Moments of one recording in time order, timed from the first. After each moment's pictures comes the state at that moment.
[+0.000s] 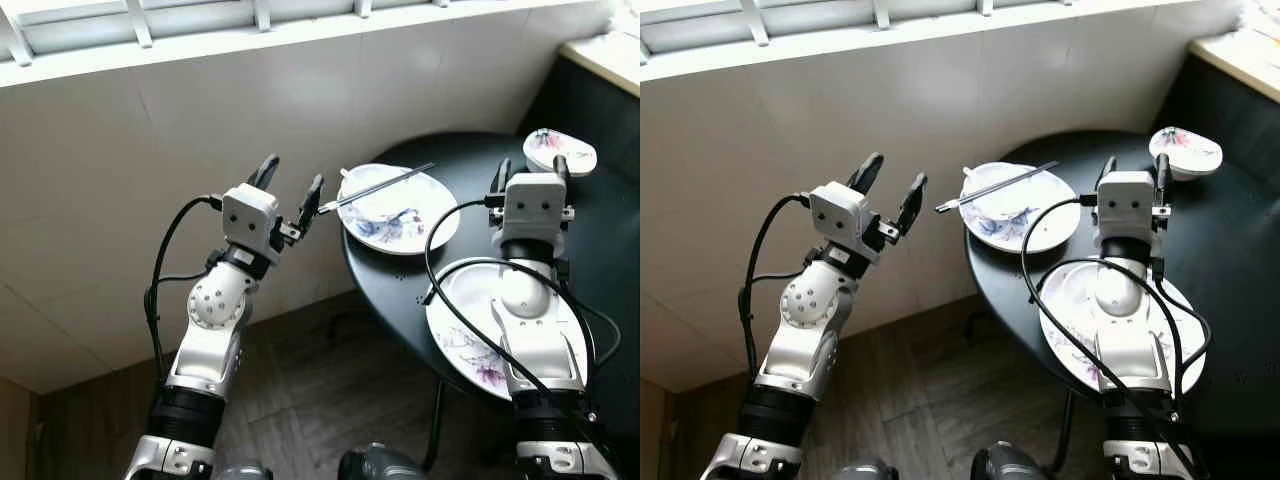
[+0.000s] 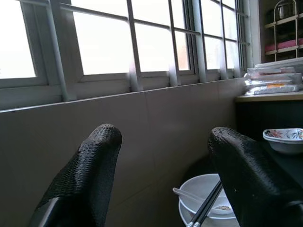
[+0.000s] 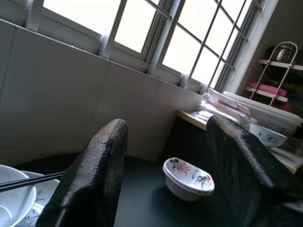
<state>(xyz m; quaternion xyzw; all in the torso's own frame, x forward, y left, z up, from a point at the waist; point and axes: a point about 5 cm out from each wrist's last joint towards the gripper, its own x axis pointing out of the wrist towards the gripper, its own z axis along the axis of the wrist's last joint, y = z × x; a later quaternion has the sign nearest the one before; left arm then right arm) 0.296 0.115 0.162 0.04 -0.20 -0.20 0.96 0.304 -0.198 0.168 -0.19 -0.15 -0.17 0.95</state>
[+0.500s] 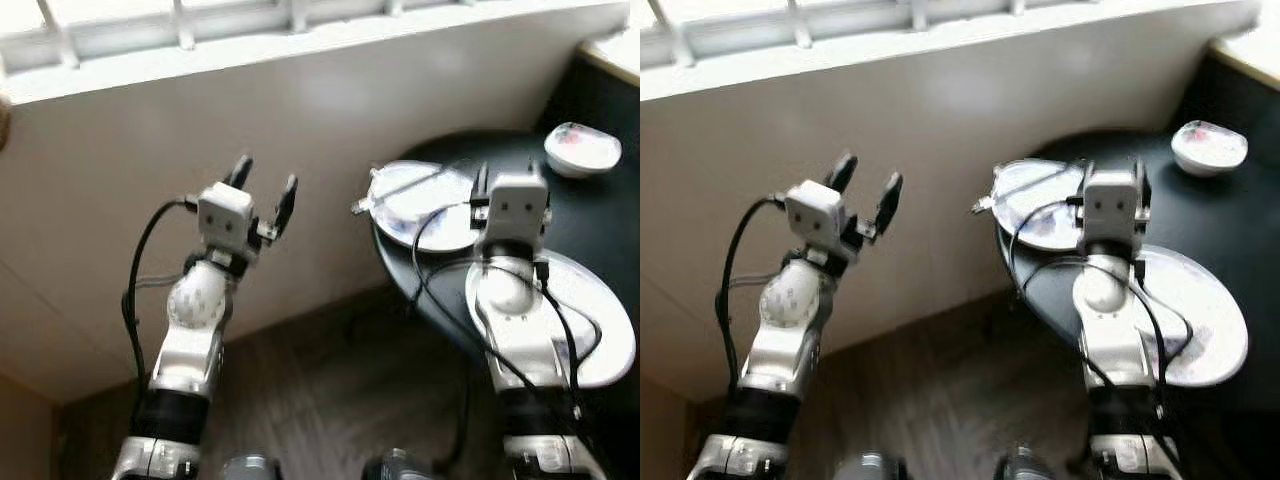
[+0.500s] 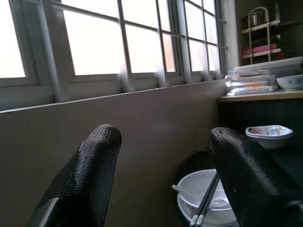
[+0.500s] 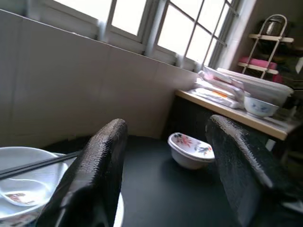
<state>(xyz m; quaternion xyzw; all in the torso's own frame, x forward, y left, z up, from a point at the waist) 0.294 0.119 0.161 0.04 -0.20 -0.19 0.96 0.307 -0.195 0.162 -0.16 -0.13 -0.16 0.96</state>
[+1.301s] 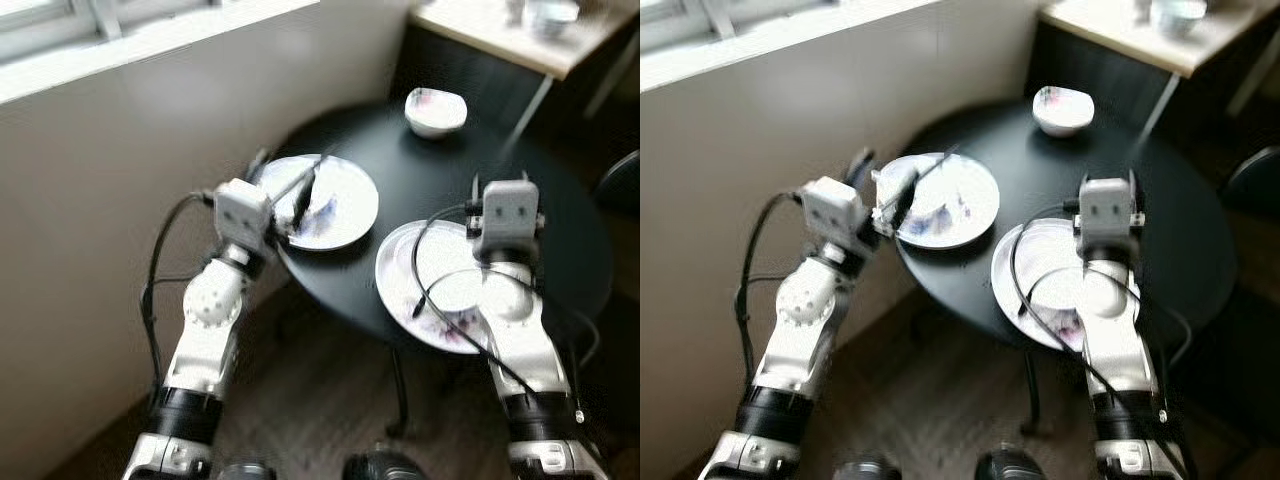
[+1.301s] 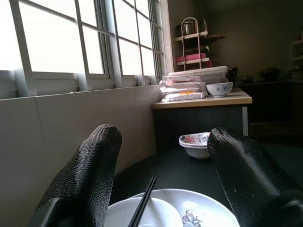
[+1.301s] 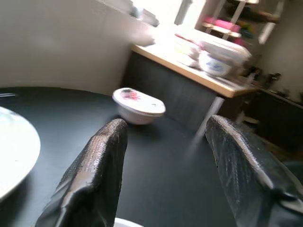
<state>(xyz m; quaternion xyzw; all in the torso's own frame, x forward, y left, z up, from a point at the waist) 0.297 0.118 0.163 0.05 -0.20 -0.20 0.96 0.310 -0.170 0.147 -0.16 -0.09 -0.08 0.98</state>
